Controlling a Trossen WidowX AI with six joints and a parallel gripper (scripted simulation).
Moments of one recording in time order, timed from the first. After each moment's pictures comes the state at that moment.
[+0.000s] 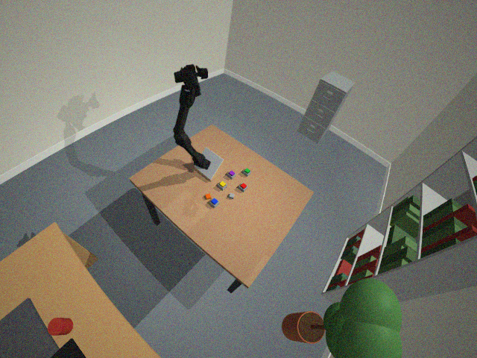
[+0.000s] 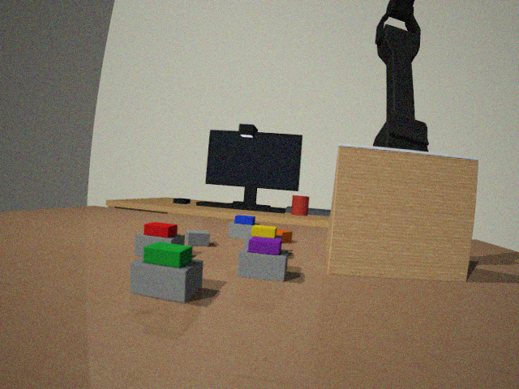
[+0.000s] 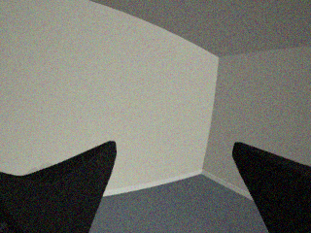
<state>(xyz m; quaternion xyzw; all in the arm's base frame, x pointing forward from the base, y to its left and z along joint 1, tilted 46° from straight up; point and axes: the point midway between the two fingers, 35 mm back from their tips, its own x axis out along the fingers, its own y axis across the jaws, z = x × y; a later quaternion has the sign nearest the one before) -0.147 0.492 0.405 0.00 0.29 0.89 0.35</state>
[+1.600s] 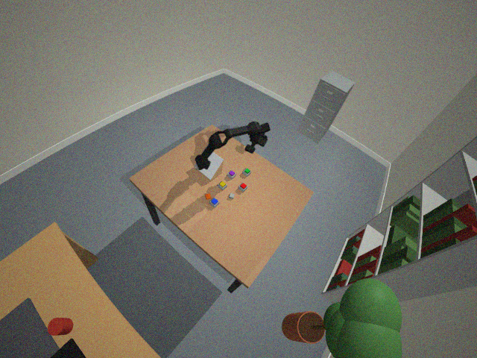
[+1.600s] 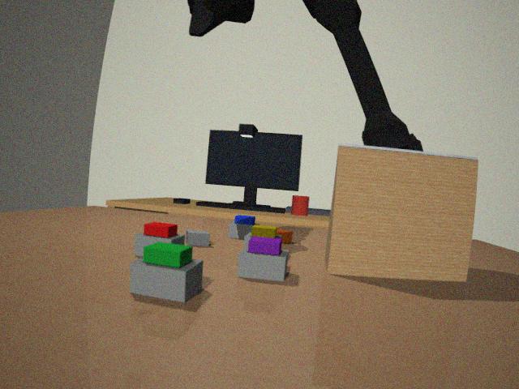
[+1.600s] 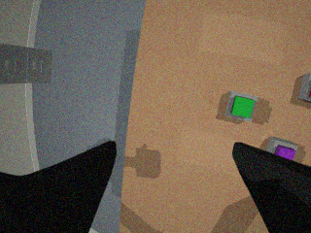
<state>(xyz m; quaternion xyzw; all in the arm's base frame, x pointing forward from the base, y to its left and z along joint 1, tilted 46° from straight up) 0.255 0.287 -0.063 -0.15 0.69 -0.13 0.69</state>
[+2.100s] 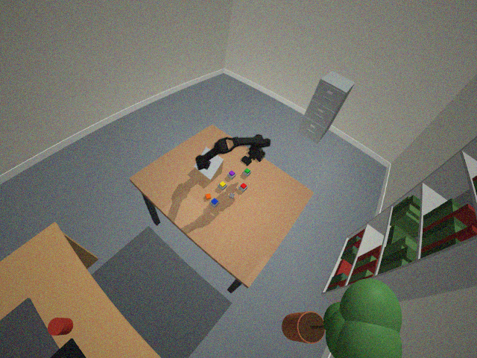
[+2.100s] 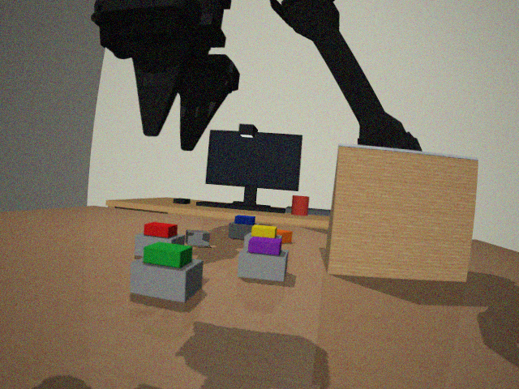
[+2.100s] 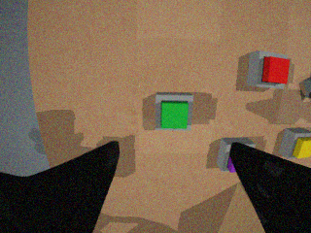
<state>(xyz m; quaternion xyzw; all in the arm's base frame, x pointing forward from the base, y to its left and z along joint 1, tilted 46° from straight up) 0.268 0.177 -0.095 -0.22 0.67 -0.30 0.64</state>
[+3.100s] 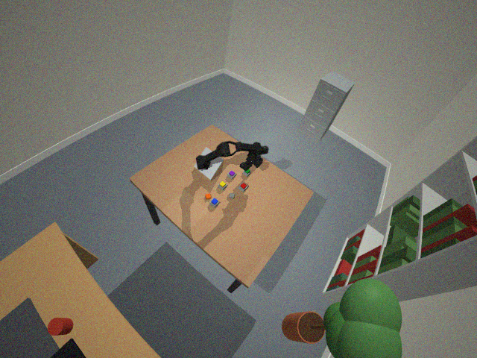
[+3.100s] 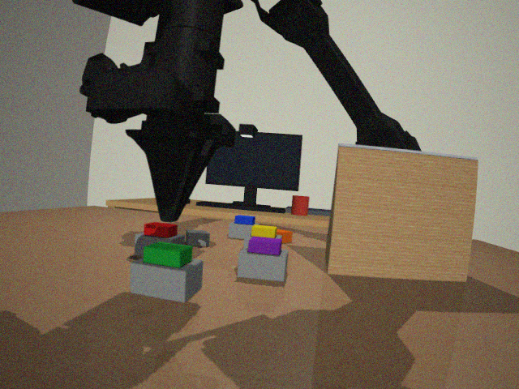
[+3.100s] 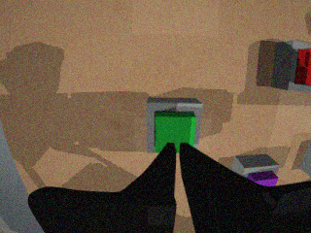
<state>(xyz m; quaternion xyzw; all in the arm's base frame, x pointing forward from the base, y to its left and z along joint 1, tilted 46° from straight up) 0.262 0.132 -0.137 -0.22 0.67 -0.31 0.64</state>
